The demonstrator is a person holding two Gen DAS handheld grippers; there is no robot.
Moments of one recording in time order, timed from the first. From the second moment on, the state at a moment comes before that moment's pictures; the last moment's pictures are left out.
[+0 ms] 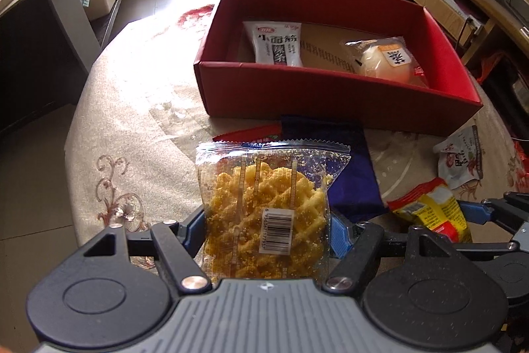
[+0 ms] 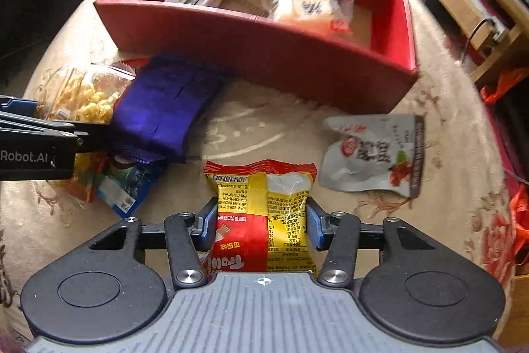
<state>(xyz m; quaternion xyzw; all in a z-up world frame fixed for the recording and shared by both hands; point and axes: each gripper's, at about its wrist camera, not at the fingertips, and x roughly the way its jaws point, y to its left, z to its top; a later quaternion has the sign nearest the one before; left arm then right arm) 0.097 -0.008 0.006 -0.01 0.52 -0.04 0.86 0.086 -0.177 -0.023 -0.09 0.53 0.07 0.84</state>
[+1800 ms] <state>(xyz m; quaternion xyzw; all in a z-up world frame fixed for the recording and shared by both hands) 0.224 -0.053 0.052 -0.02 0.45 -0.02 0.89 0.189 -0.206 0.051 -0.04 0.41 0.00 0.91</state>
